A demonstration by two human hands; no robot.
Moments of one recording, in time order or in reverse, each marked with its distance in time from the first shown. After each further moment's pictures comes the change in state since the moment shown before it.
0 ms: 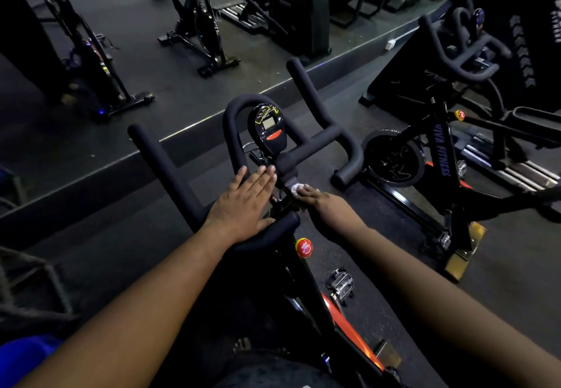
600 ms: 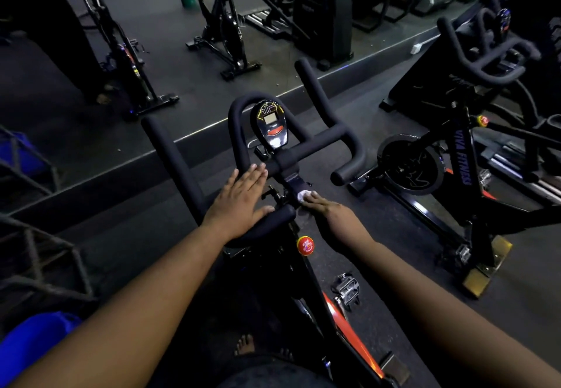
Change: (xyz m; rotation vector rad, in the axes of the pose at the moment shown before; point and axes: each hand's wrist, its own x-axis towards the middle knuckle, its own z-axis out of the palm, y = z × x) left_hand -0.014 0.011 -0.008 -0.310 -0.063 -0.187; right_hand -0.035 0.009 0.007 0.129 0.039 0.019
